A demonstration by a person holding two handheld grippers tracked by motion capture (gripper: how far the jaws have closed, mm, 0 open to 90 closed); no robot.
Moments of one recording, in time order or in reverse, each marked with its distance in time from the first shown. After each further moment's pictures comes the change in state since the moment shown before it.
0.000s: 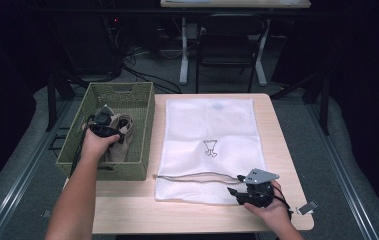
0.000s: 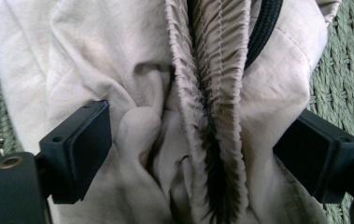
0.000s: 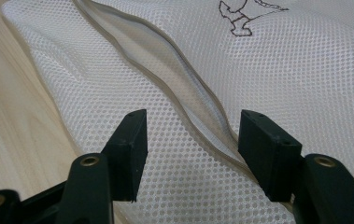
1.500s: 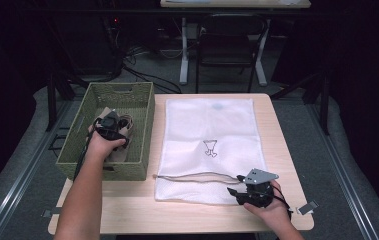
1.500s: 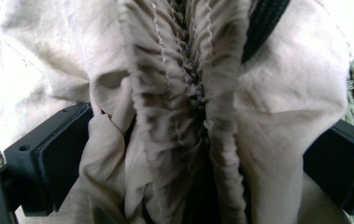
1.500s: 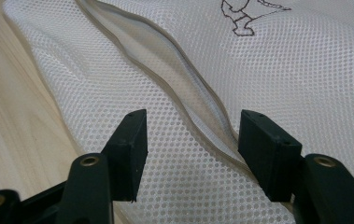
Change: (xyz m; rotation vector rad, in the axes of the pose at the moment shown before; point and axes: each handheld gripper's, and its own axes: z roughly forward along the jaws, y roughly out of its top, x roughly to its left) left arm -0.011 -0.001 0.021 0.061 0.075 0.069; right arm 0.000 0.000 0.000 0.002 0.003 -0.006
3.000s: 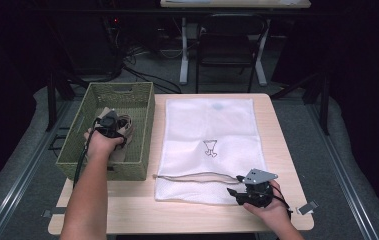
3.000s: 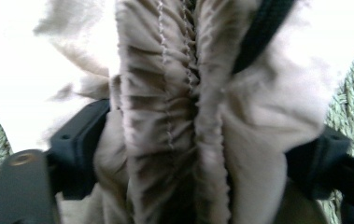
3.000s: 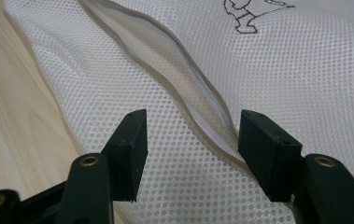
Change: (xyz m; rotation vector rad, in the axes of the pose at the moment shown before) left arm 0.002 0.002 0.000 0.010 0.020 -0.053; right arm 0.000 0.000 0.002 0.008 0.008 -0.004
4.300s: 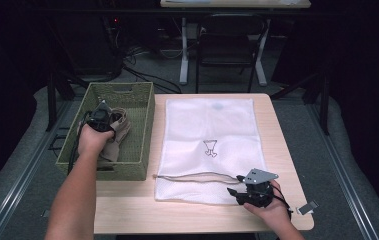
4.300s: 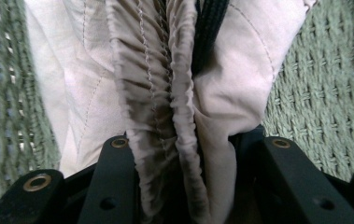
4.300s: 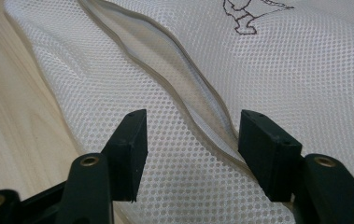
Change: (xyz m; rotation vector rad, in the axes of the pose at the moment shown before) left arm 0.016 0.002 -0.043 -0.068 -0.076 0.001; right arm 0.000 0.000 -0.001 -0.003 0.001 0.001
